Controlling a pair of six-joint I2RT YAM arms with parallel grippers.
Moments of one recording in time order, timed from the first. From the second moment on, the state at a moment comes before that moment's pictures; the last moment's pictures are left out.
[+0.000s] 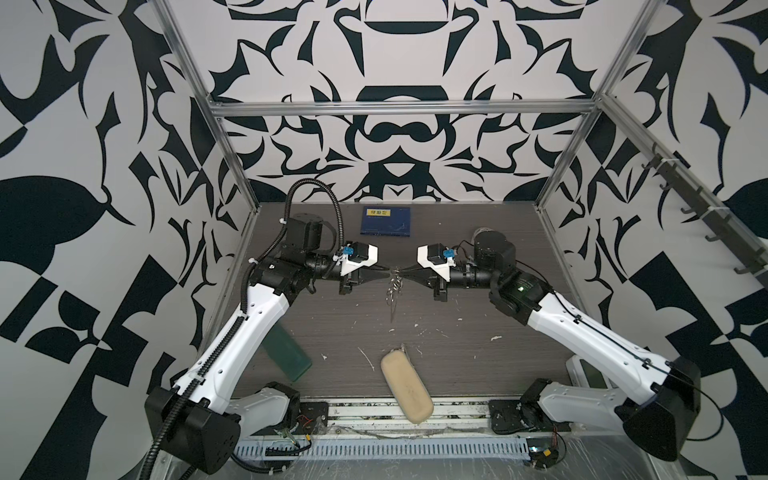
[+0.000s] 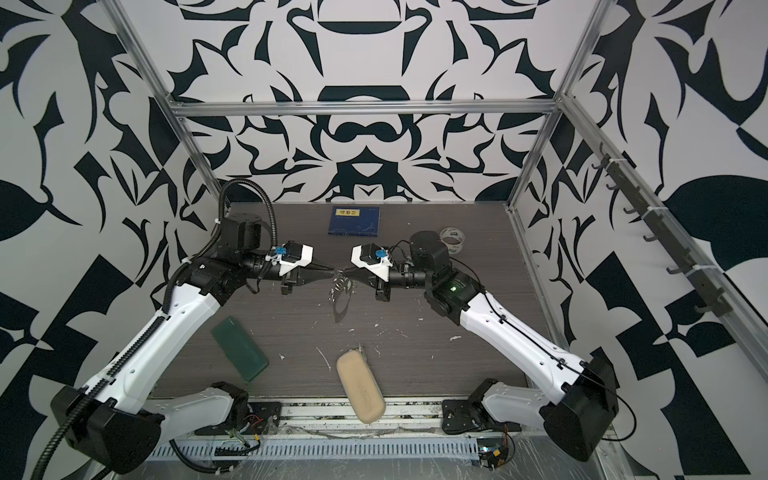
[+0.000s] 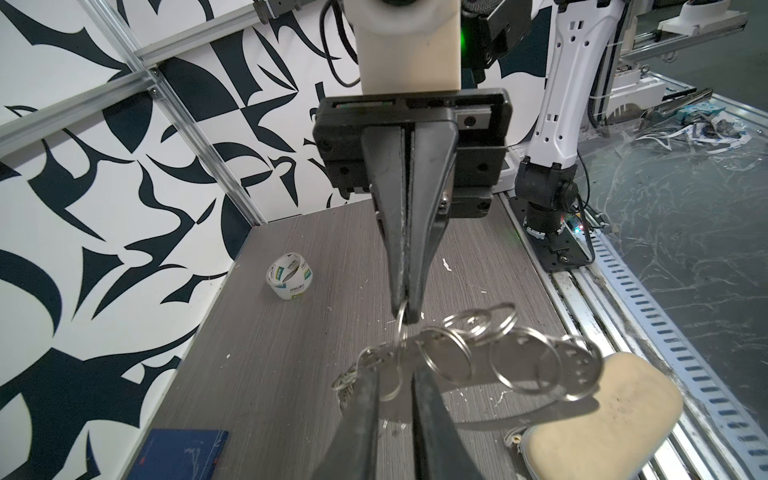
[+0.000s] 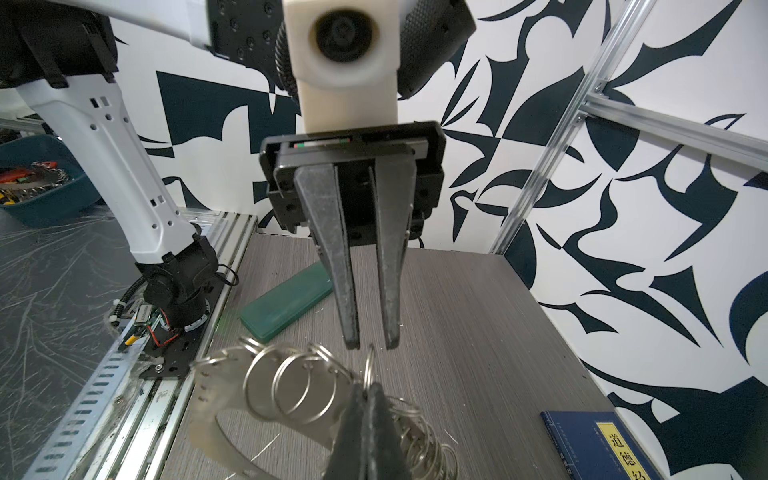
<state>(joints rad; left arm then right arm) -0.39 1.19 1.19 -0.57 1.10 0.83 0.67 1.20 1.04 -0.04 -0.77 -0.34</state>
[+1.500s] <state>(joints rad) -0.38 1.21 1.19 -0.53 1.16 0.79 0.65 1.15 1.06 -0.10 -0.69 -0.40</state>
